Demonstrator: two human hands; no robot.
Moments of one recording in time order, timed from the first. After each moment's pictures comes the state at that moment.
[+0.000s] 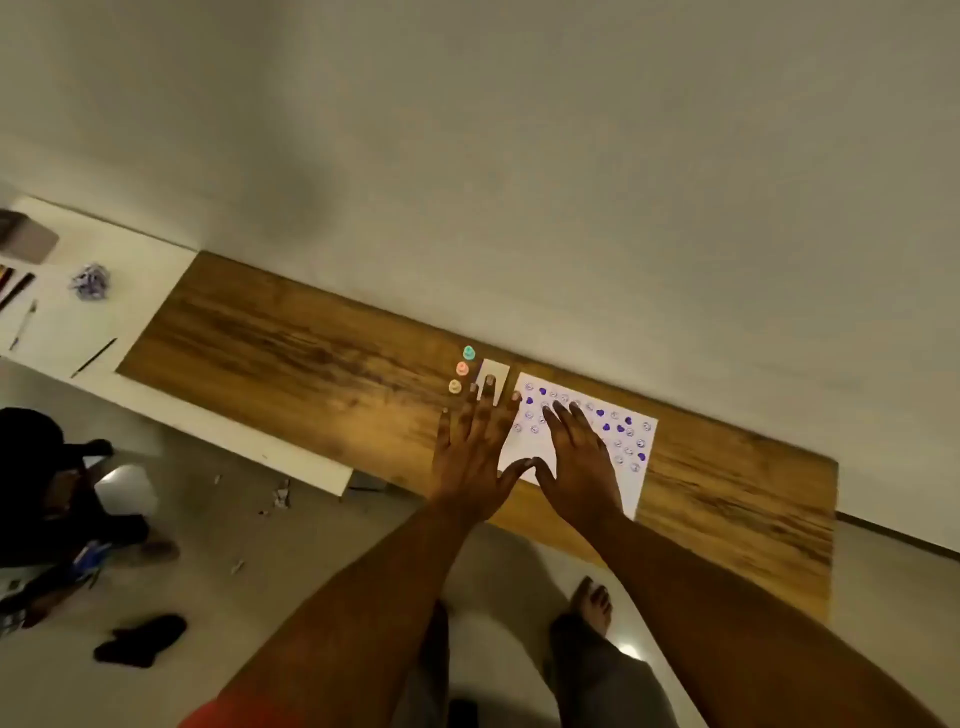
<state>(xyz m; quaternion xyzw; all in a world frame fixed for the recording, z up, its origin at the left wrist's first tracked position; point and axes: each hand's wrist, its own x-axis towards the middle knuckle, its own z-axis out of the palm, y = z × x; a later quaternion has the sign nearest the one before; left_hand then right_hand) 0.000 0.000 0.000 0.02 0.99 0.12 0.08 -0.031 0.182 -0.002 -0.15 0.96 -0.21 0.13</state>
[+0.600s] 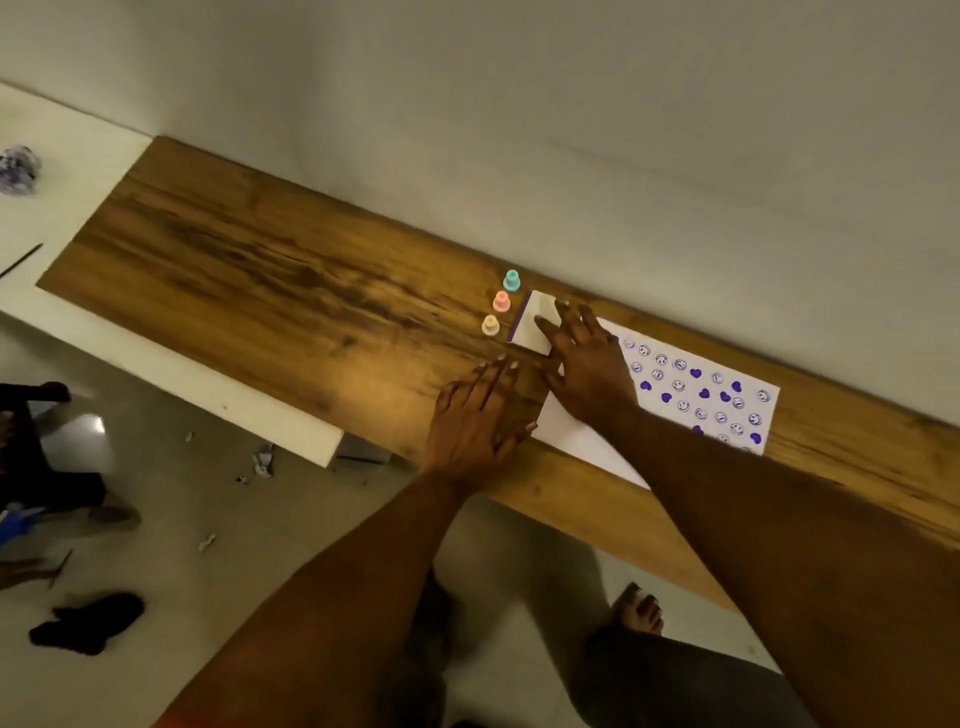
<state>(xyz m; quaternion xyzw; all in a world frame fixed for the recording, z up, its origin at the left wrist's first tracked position) -0.001 -0.068 -0.201 0.01 0.98 0.20 0.03 -0.134 0.106 -0.198 -0.25 0.95 -0.13 0.09</state>
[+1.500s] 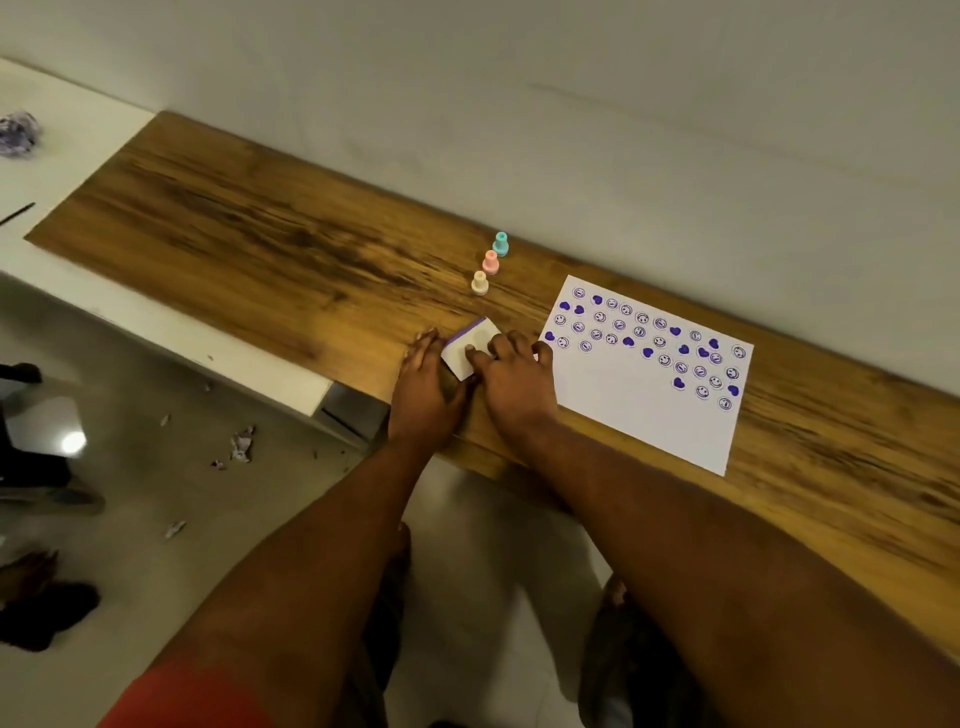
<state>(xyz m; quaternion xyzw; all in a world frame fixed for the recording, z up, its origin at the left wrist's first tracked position) 0.038 -0.087 -0.234 -0.17 0.92 0.34 -0.04 -0.020 0.050 -0.198 -0.27 0.96 -0.02 0.10</state>
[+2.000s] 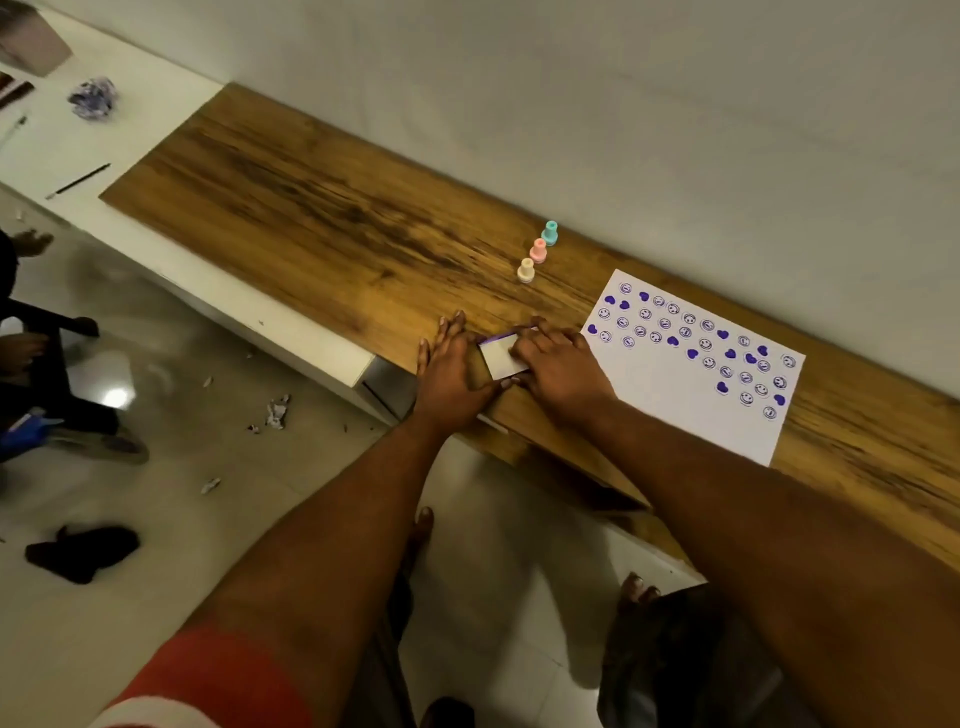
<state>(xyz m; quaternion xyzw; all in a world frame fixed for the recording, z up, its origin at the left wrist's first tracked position) 0.050 -0.111 -0.236 -0.16 0.92 0.35 0.01 -0.038 0.071 -0.202 -0.40 0.90 -0.08 0.13</state>
